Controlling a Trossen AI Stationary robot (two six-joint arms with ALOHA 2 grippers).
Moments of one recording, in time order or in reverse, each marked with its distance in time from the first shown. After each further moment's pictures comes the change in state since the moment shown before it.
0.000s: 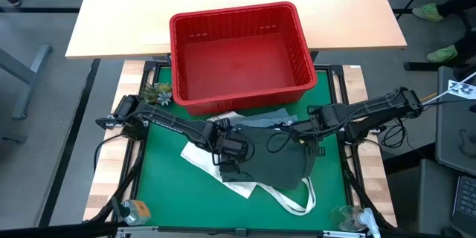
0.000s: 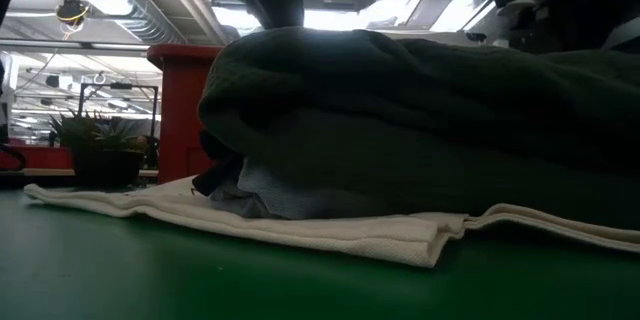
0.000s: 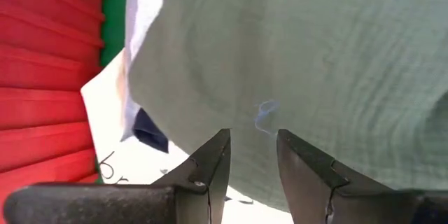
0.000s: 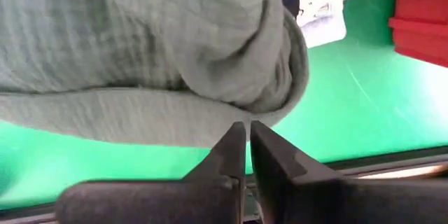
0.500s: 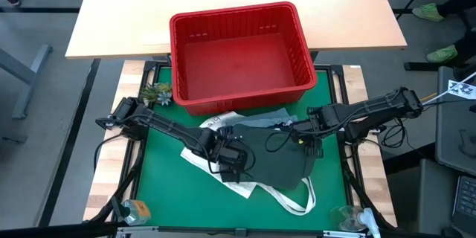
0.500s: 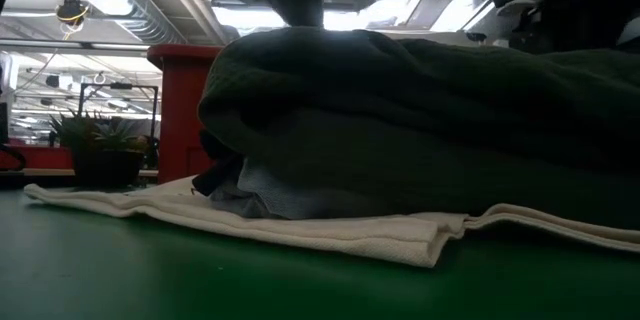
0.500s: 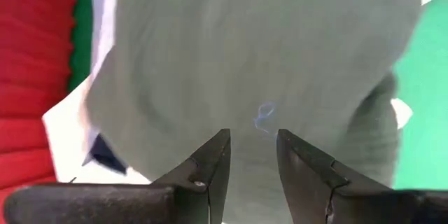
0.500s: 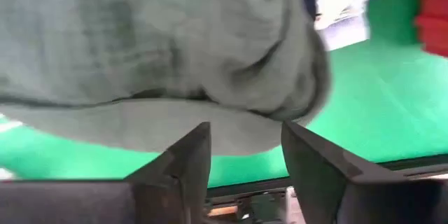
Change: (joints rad) left arm -0.060 0.000 0.000 0.092 0.000 -0.010; right arm 0.000 0.001 0.000 0.034 -0.047 0.046
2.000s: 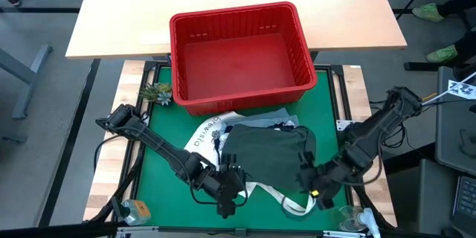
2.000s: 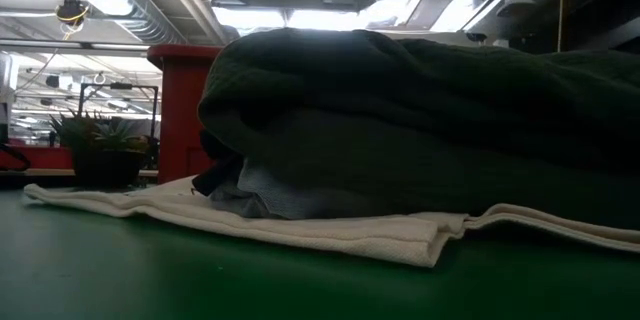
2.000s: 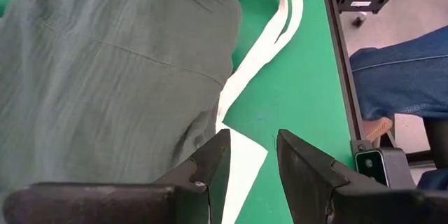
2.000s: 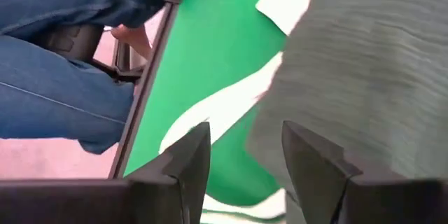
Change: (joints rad) left arm -0.206 0.005 0.001 0.292 -0.038 -0.001; right arm 0.519 -0.006 0.002 0.583 0.048 0.160
